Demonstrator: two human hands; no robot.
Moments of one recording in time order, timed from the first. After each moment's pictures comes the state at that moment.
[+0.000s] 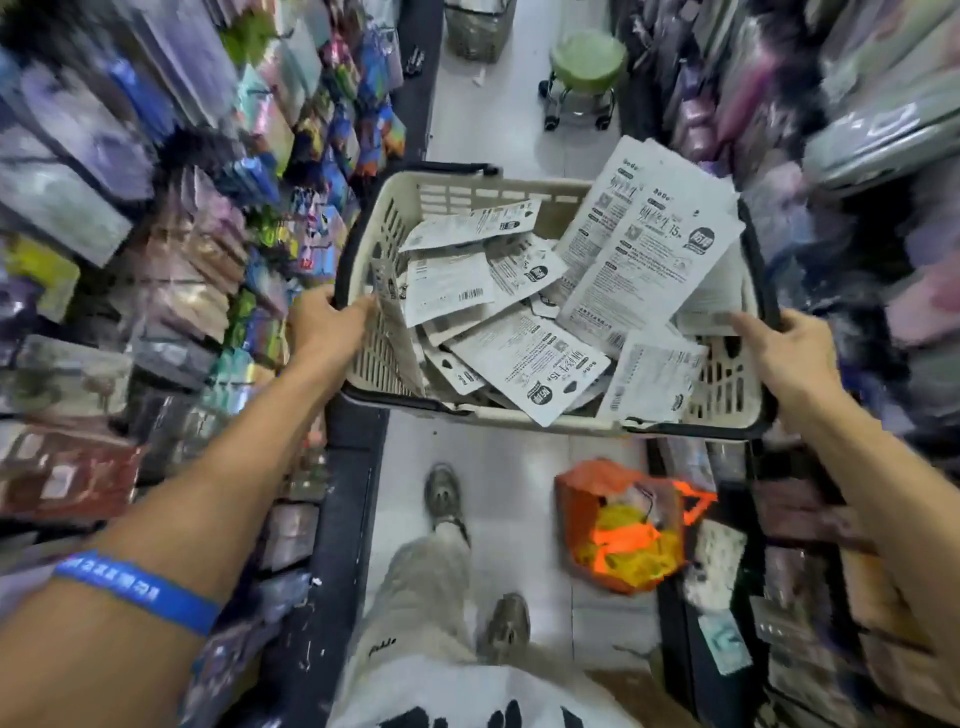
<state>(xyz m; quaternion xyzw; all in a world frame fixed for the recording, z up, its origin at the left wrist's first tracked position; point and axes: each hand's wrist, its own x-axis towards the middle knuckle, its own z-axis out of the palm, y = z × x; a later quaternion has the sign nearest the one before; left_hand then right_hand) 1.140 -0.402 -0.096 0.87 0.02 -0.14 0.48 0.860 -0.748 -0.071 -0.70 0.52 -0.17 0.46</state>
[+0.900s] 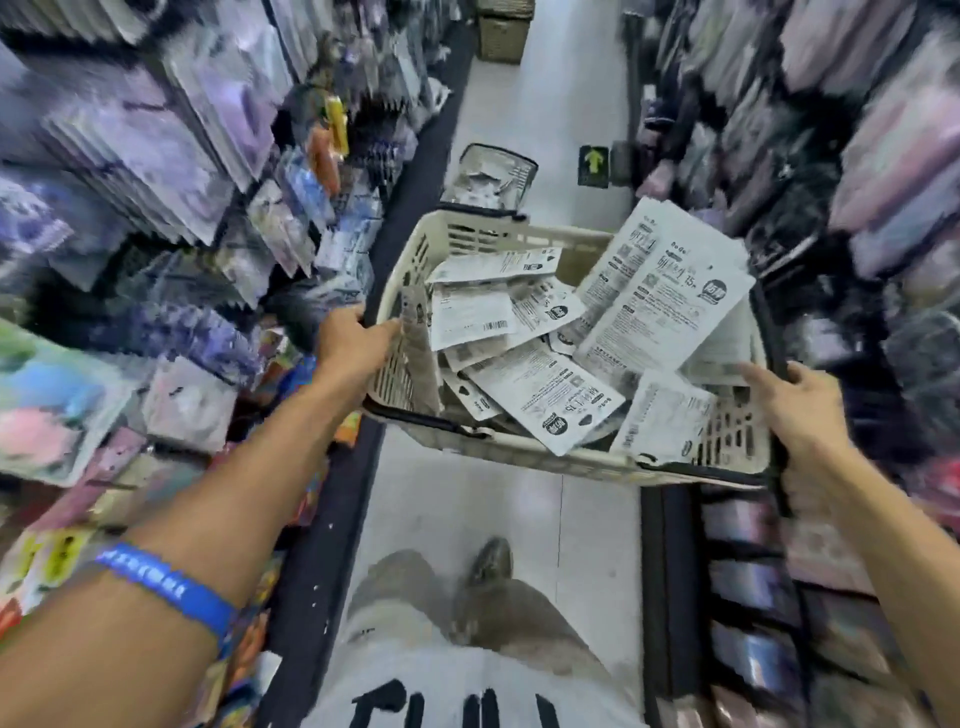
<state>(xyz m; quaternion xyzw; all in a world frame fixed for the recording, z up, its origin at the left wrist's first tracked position) 1.957 -1.032 -0.117 0.87 0.03 -0.15 0.47 1.674 -1.376 -0.080 -0.71 0.51 -0.15 0.46</state>
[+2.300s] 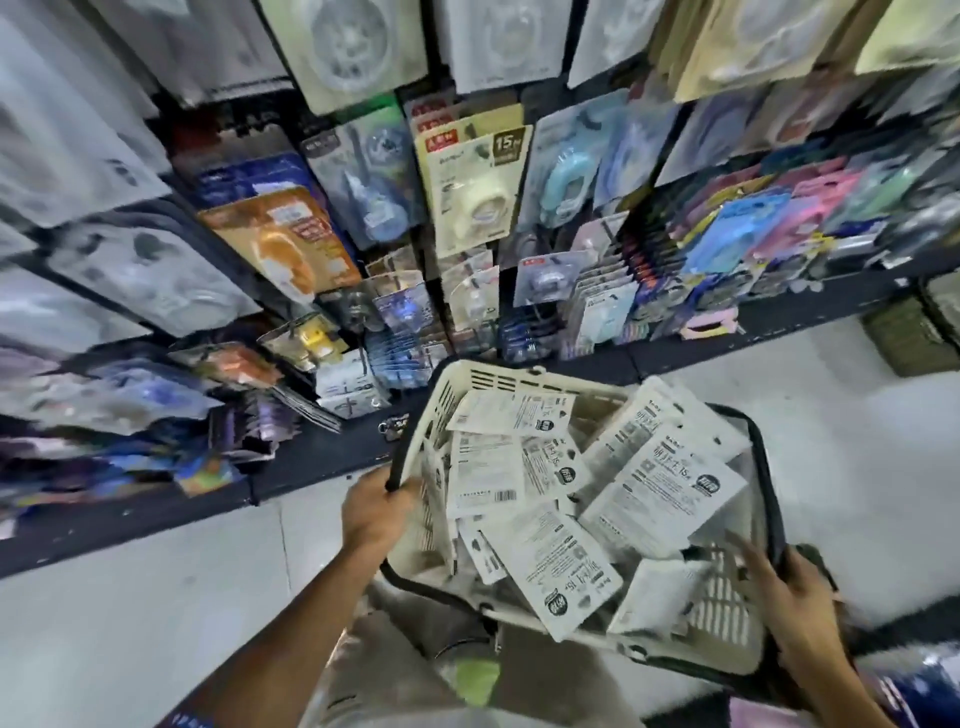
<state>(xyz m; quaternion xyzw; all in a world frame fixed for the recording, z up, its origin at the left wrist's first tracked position) 2.484 -1.500 -0.233 0.72 0.55 -0.06 0.42 2.659 -1.904 -0.194 -0.88 0.15 0.20 0.40</state>
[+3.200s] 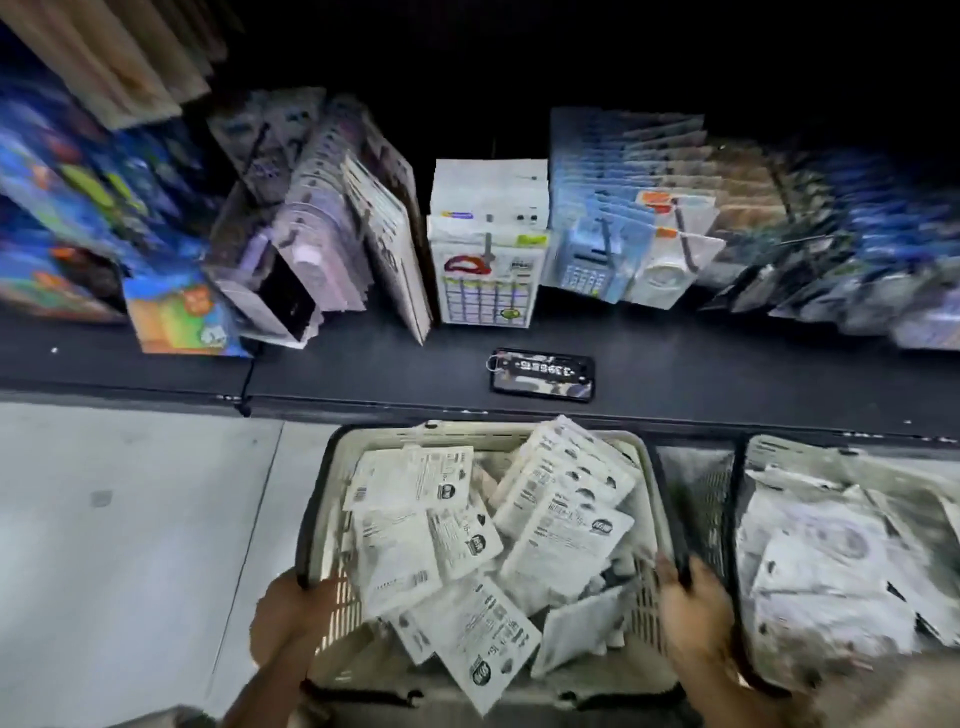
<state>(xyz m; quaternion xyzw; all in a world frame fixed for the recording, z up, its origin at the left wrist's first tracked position) 2.213 -1.416 -0.810 0.50 0.80 -0.06 0.33 2.540 -1.646 -0.844 -0.93 0.01 0.23 0.28</state>
